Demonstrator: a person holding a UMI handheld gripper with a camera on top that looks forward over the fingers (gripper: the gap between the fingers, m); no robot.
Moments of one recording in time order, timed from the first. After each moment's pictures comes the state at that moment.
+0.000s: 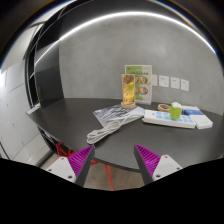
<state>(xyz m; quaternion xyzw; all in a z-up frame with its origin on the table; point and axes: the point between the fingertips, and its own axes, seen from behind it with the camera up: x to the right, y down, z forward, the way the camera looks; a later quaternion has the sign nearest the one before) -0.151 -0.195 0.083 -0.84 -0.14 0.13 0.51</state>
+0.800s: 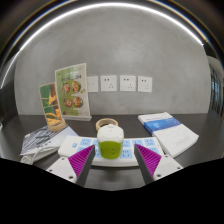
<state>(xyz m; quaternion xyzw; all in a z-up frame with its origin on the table) 0.085 0.082 0.065 -0.84 0.01 0.01 0.55</state>
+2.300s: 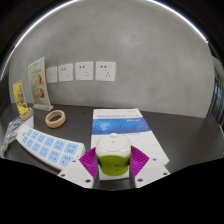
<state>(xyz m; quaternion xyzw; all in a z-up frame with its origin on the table) 0.320 0.135 0.043 -0.88 -0.03 -0.02 0.48</state>
